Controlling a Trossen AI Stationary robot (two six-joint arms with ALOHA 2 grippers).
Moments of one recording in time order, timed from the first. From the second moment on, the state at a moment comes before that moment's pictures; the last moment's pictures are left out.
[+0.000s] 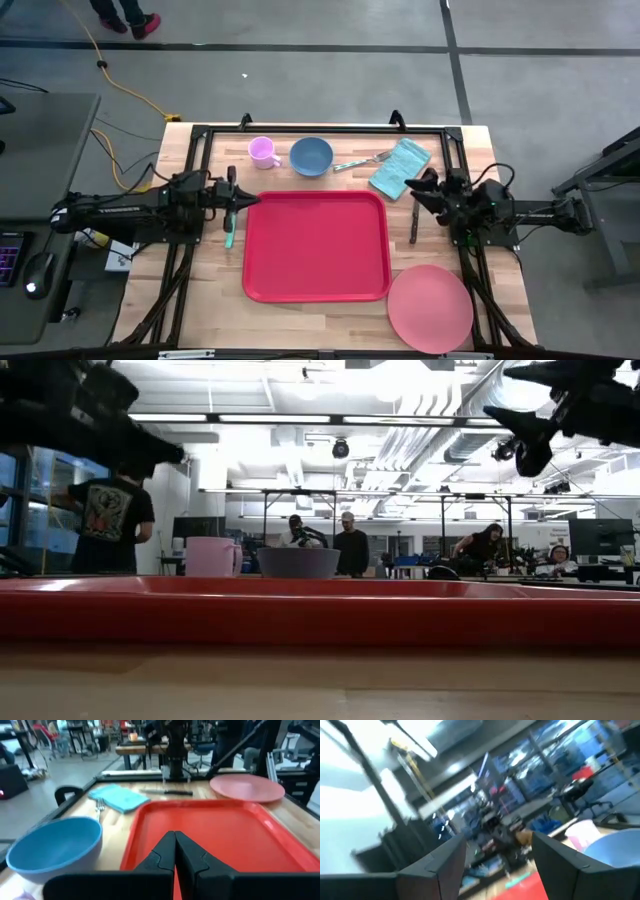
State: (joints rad) left arm 0.20 0.36 0.15 0.10 0.14 0.08; right arm -0.10 0.22 0.01 0.57 0.04 0.61
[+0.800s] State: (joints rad) left arm 0.20 0.36 0.27 -0.11 0.17 0.13; right arm -0.11 0.65 0.75 -0.23 0.44 0.10
